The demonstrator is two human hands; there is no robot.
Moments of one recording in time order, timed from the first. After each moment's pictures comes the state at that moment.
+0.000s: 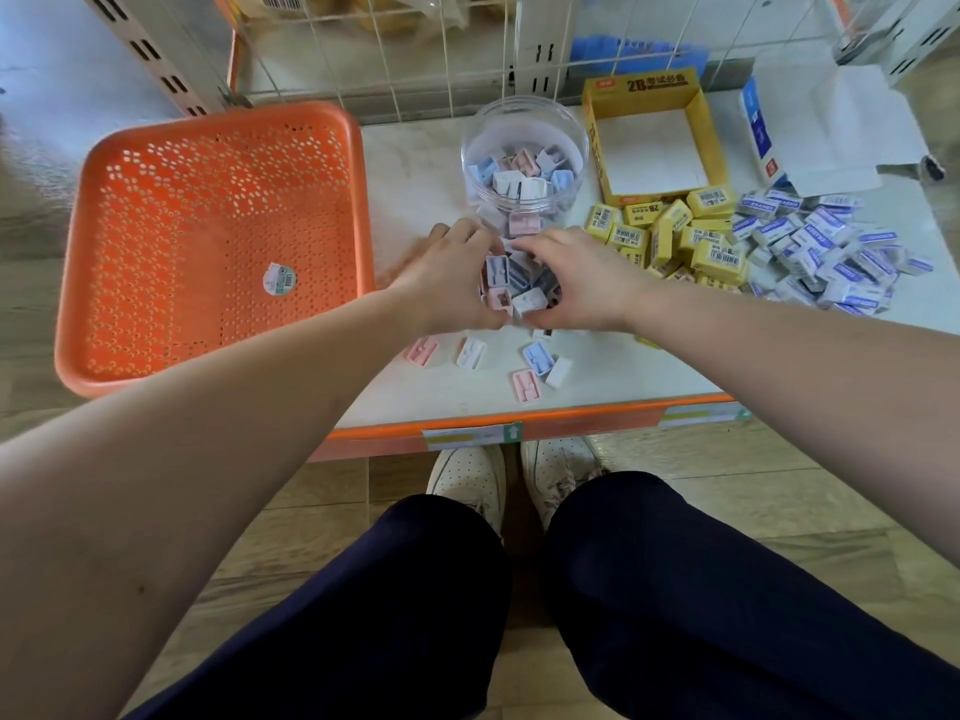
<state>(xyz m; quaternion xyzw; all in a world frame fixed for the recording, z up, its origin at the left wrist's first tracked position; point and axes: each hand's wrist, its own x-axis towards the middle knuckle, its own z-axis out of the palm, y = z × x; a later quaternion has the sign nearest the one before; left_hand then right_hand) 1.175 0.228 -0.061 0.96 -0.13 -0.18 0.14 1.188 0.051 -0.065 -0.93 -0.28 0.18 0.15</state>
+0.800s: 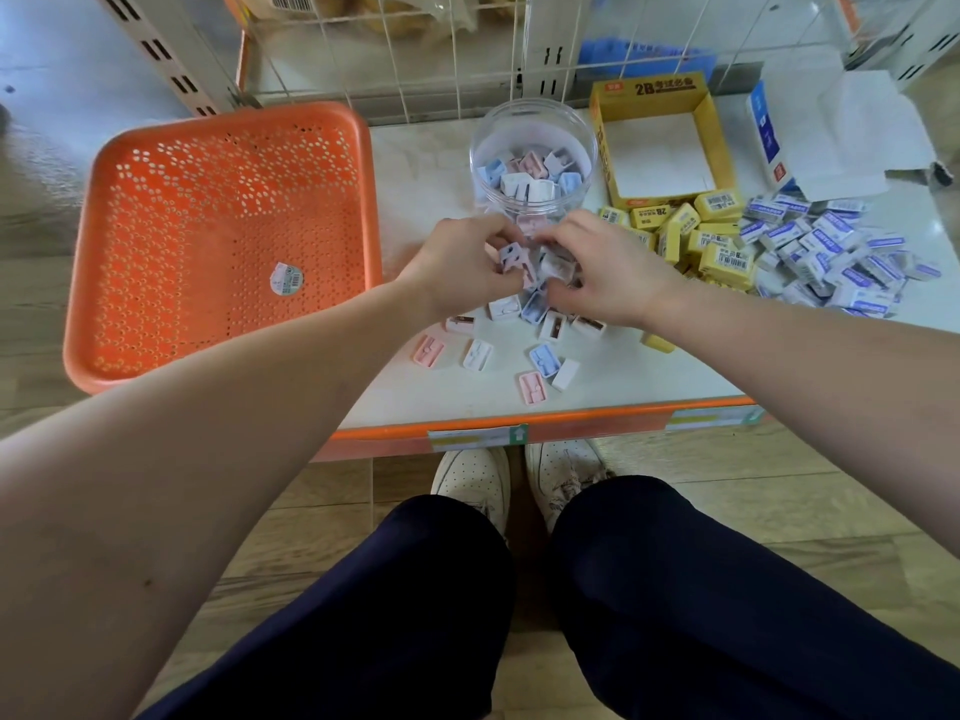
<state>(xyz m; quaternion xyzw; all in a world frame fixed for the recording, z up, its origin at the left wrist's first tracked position) 1.176 0.223 -0.044 0.92 -0.04 -0.16 0.36 1.188 0.043 -0.056 -0.94 -0.25 0.13 0.20</state>
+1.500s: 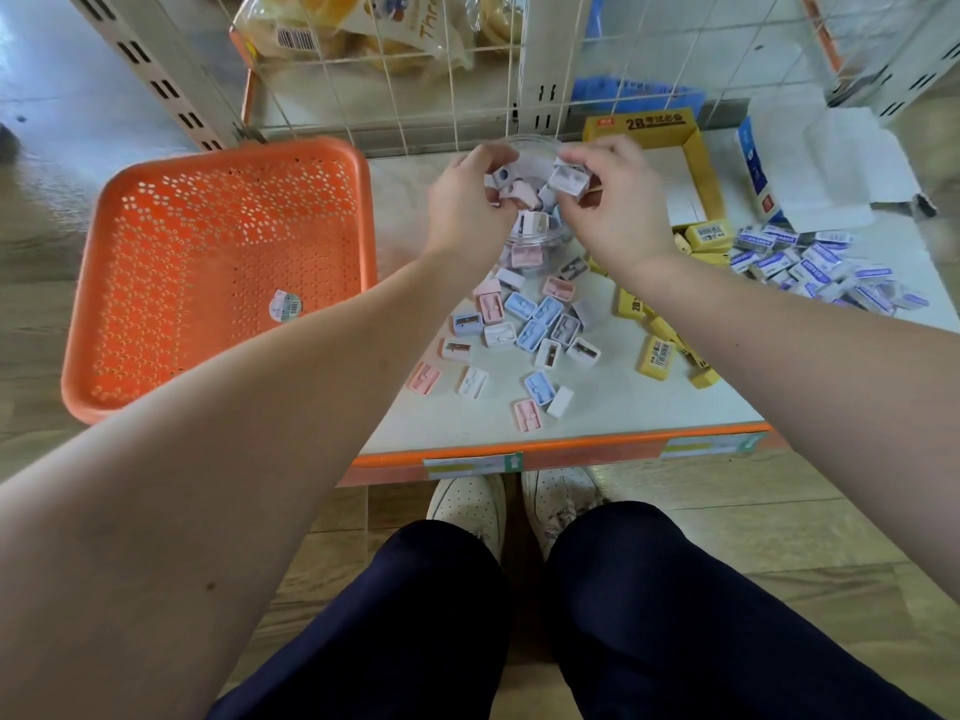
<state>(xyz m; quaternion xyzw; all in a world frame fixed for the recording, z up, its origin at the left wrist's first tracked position) 1.224 0.199 -0.031 0.87 0.05 0.02 0.48 1.238 0.051 -0.040 -0.93 -0.09 -0.08 0.35</state>
